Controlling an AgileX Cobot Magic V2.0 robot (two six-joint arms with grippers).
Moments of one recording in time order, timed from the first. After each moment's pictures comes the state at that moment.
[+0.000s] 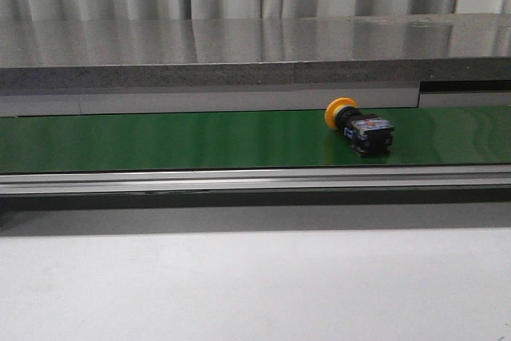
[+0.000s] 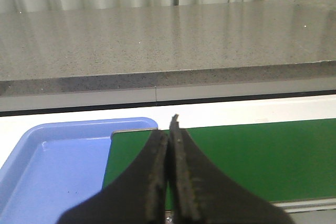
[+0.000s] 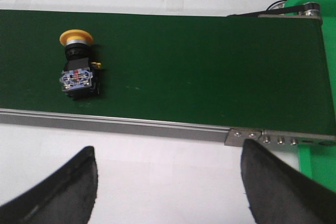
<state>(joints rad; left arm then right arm) 0.00 0.41 -0.39 -0.29 0.22 0.31 0.08 0.91 -0.81 0.06 0.68 0.01</state>
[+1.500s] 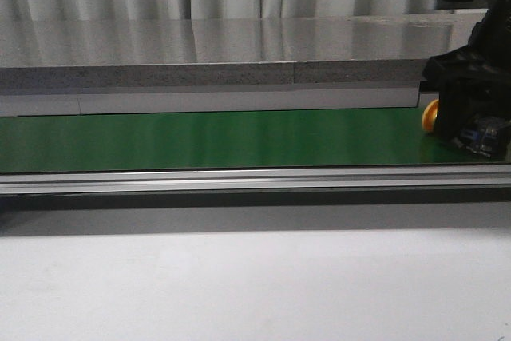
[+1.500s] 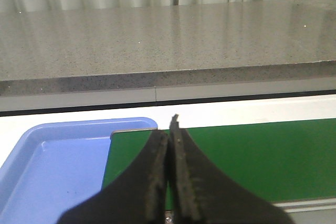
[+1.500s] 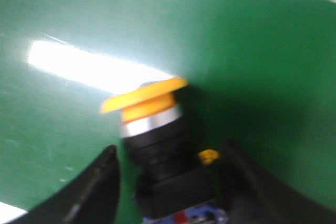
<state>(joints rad) 0.00 0.41 -0.39 -0.29 0.22 0.31 0.08 1.69 -1.13 0.16 0.64 -0.28</state>
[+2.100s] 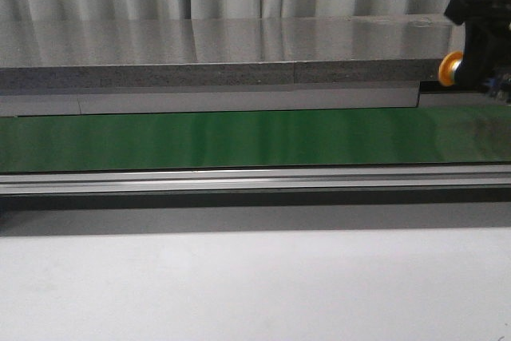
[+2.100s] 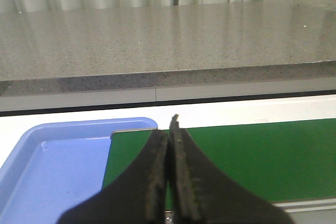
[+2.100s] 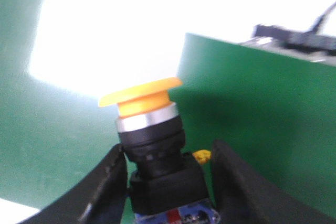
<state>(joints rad) 0.00 0.41 -0.39 -0.29 0.22 0.31 -0.02 1.69 -1.35 0.15 0.84 -0.28</state>
